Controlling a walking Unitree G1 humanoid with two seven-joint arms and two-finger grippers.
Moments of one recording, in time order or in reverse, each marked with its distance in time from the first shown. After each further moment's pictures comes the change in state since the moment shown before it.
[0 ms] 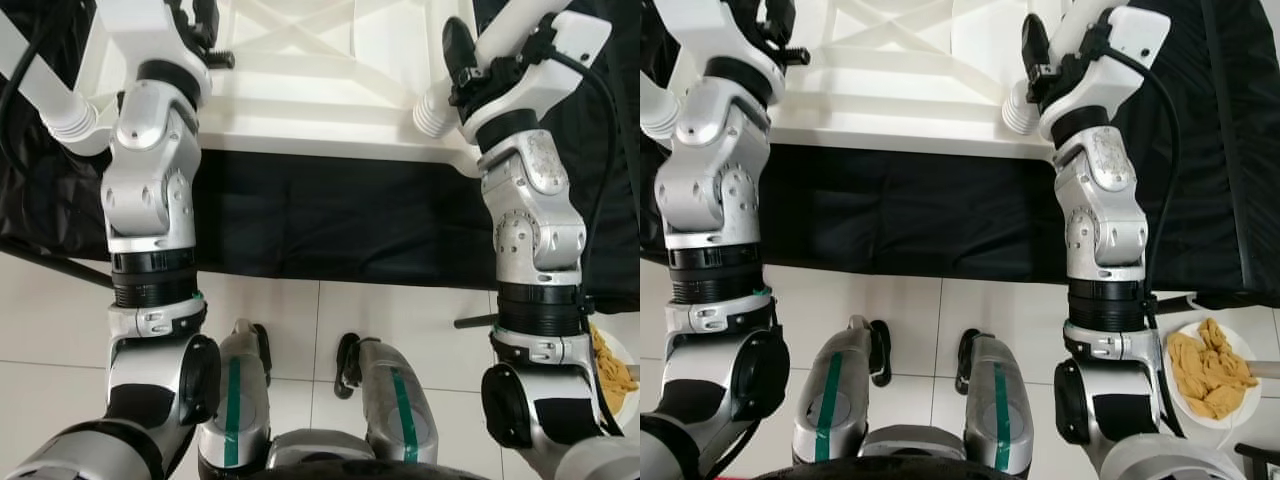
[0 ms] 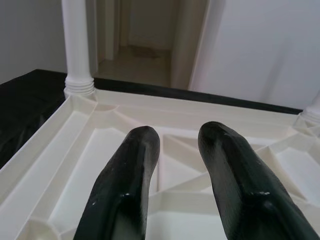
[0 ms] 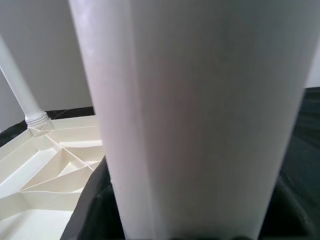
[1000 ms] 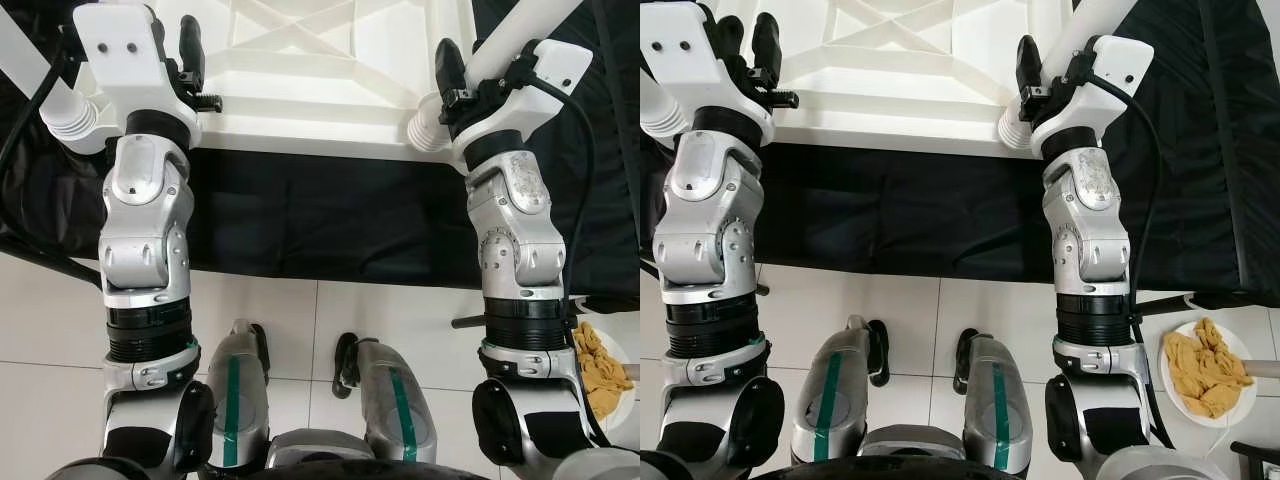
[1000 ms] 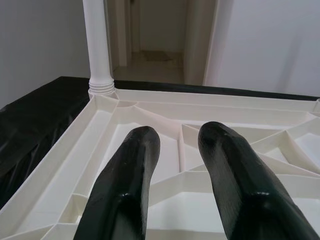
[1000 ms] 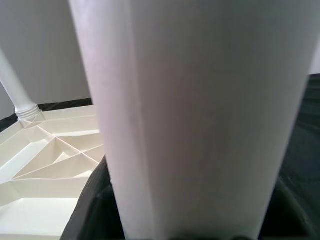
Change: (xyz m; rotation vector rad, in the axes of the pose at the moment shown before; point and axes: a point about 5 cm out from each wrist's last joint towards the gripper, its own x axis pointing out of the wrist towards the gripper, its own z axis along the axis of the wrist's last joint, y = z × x) left arm -0.028 0.007 0.001 0.107 -0.024 0.055; right arm -0.010 0.004 -0.013 -0.001 0.013 -0.038
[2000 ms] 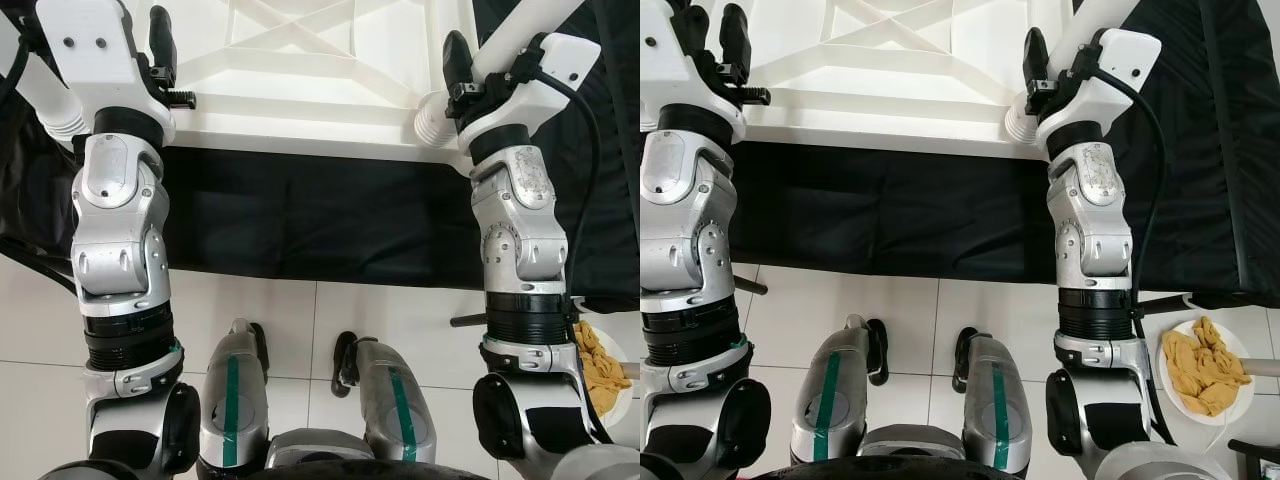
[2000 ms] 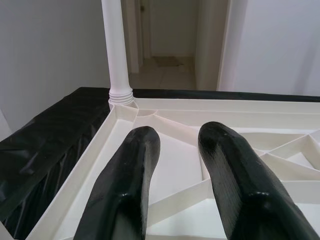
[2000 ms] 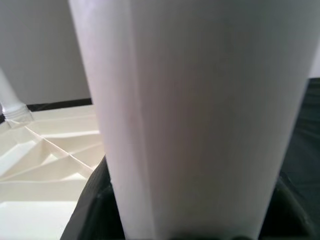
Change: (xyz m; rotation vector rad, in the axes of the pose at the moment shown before) left arm -0.005 0.012 0.009 0.052 -0.028 0.037; right arm -0.001 -0.008 -0.002 -0.030 -0.010 -0.024
